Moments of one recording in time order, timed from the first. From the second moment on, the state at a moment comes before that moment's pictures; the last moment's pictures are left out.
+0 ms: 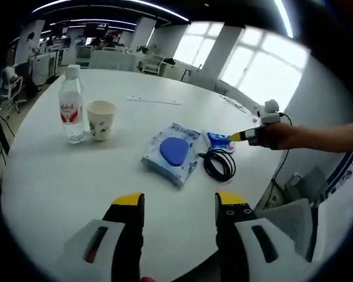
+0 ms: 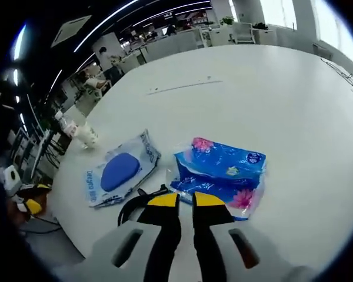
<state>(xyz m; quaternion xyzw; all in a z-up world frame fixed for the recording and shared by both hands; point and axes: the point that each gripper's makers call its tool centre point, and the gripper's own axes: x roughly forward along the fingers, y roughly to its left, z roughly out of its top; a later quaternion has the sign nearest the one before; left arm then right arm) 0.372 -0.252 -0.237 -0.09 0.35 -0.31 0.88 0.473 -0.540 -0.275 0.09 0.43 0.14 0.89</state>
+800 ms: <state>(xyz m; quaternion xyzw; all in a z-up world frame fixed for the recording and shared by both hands) 0.412 -0.292 -0.271 -0.11 0.39 -0.33 0.86 0.489 -0.495 -0.291 0.06 0.45 0.22 0.86</state>
